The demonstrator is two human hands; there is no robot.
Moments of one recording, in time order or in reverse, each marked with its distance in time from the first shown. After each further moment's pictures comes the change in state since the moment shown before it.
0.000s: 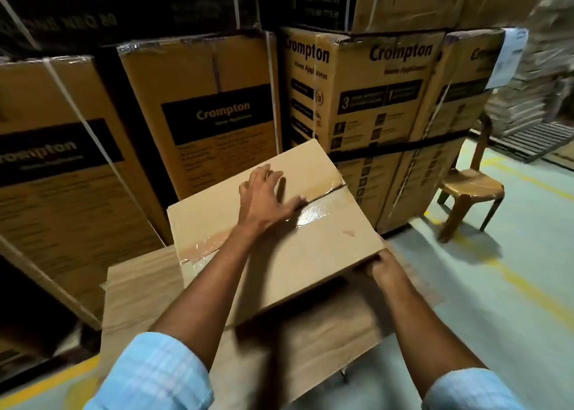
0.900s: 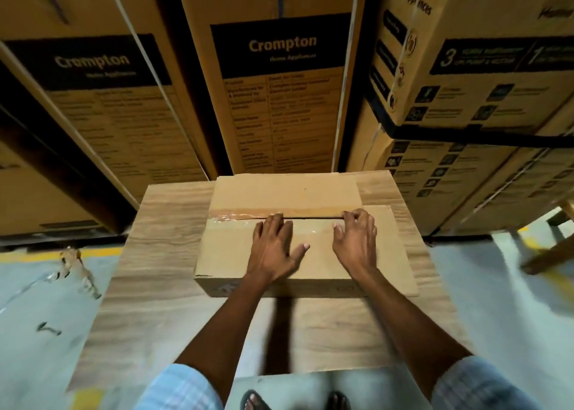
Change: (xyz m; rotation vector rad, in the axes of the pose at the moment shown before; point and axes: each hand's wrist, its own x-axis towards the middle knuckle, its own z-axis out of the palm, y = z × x) left_hand -0.086 -0.022 0.161 0.176 -0.140 -0.345; right_hand 0.075 -0.011 0.086 -1.169 -0.047 -0.760
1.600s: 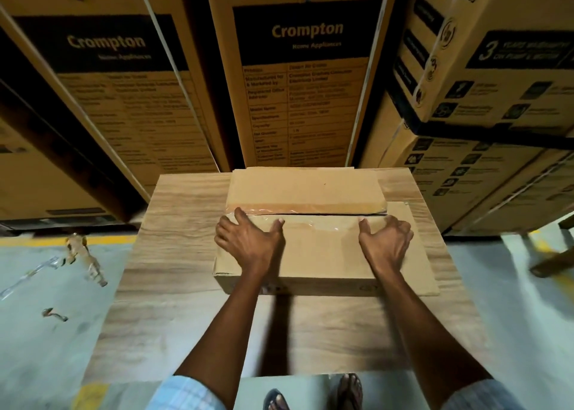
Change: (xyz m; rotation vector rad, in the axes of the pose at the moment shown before) left_hand 0.012 -0.057 -0.016 -0.019 0.297 -0.781; right_hand 0.007 -0.013 0.002 0.207 0.069 0.452
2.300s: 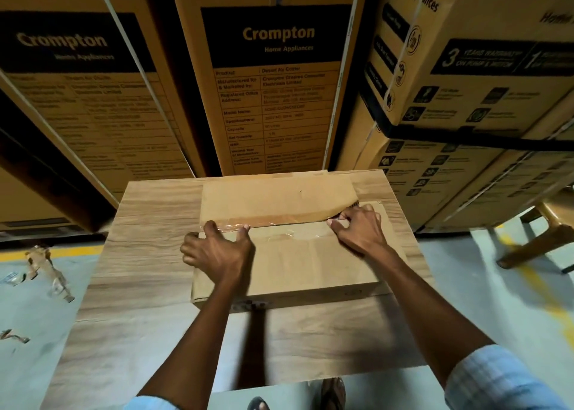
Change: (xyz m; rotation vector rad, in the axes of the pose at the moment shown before) left_hand -0.003 -0.002 0.008 -0.101 0.104 -0.129; right_hand 0.053 -0.005 -0.021 -0.201 -0.383 -0.408
